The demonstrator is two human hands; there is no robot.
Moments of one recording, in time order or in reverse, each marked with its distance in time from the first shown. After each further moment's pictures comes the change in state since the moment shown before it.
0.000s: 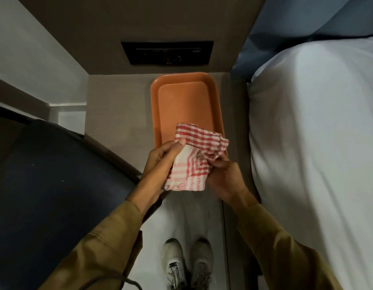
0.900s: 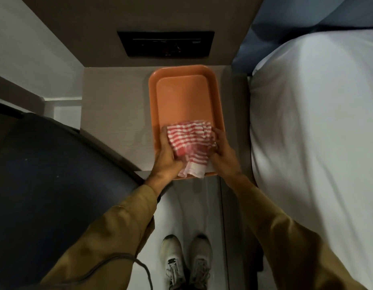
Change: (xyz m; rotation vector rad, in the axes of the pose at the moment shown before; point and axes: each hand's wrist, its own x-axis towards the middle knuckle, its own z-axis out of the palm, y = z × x) left_hand 0.046 -0.047 -0.001 0.545 0.093 0.056; right_hand 0.014 -0.015 0.004 -1.034 0.094 -0.398
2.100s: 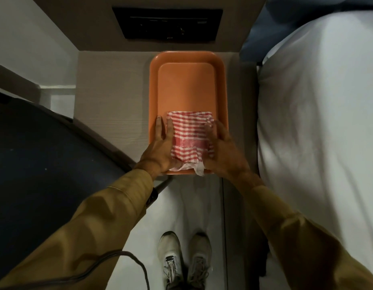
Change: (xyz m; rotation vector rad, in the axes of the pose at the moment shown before) left_hand 0.042 -0.027 -0.010 0.737 -0.218 -0.022; right_hand 0.017 0.017 -0.002 -0.730 -0.205 -0.114
